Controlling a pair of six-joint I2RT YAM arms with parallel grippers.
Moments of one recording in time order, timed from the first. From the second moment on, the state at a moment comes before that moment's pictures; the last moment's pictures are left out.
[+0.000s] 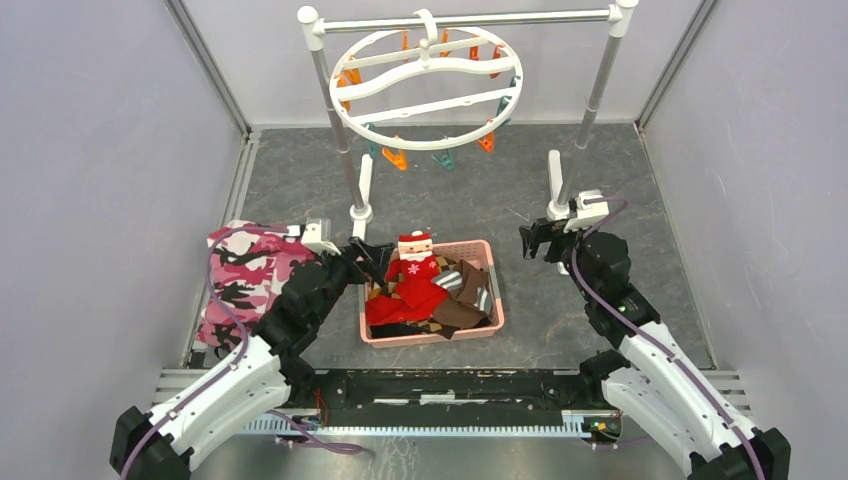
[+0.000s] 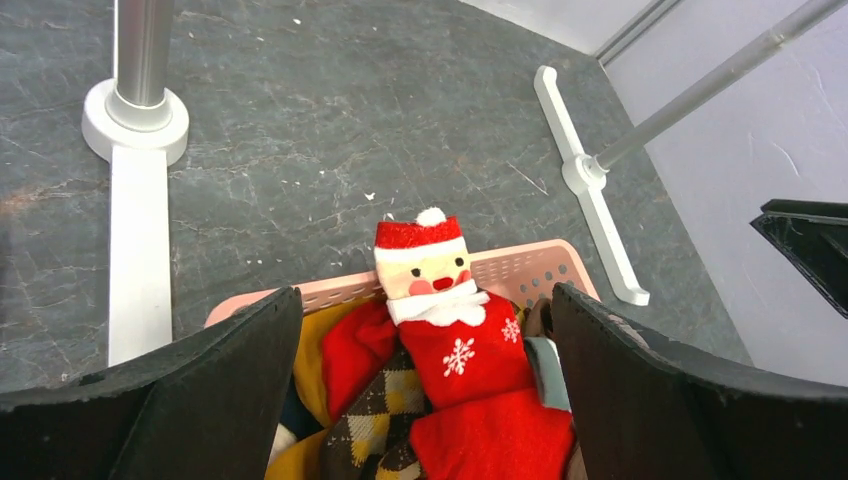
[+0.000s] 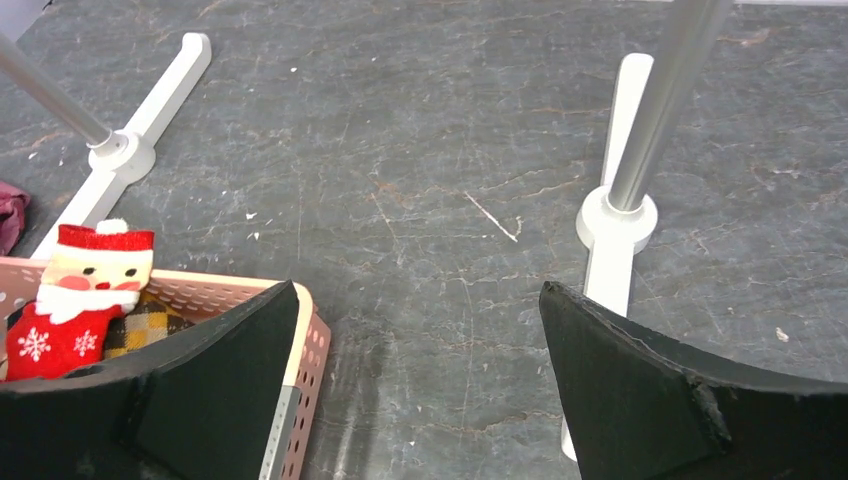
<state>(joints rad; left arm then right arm) -0.67 0.62 0.33 0.18 -0.28 -0.59 0.41 0.70 0.51 0.01 0.15 0.16</state>
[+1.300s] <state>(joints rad) -0.64 0.50 0.27 0.24 0.03 -0.60 0.54 0.77 0.49 0.17 0.07 -0.04</state>
